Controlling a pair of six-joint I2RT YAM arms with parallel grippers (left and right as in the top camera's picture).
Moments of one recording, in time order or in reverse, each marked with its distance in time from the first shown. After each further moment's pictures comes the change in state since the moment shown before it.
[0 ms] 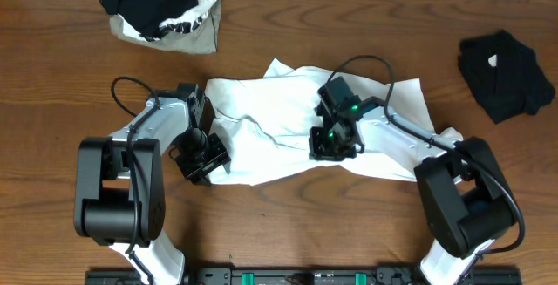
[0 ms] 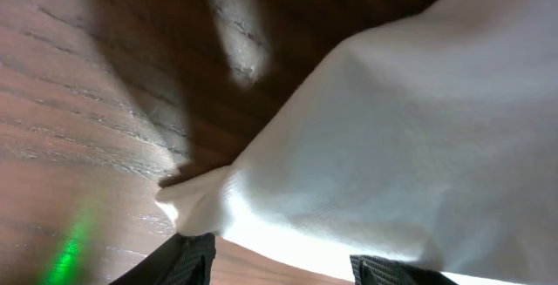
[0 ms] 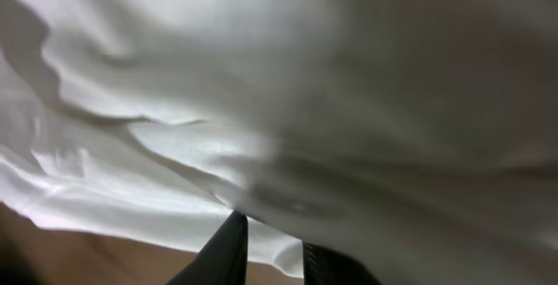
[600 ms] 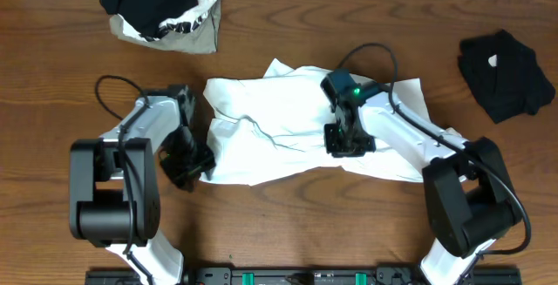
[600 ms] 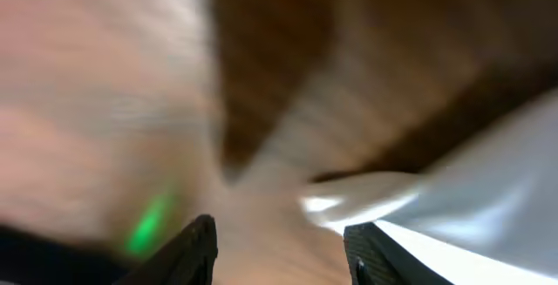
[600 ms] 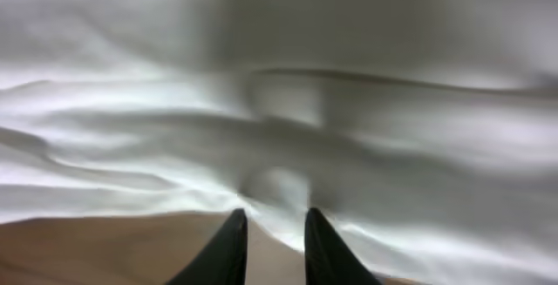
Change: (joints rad) left arm 0.064 -0.013 0.026 -0.125 -0.194 -0.029; right arm -0.010 -0.004 0.184 -0.406 0.300 -0.045
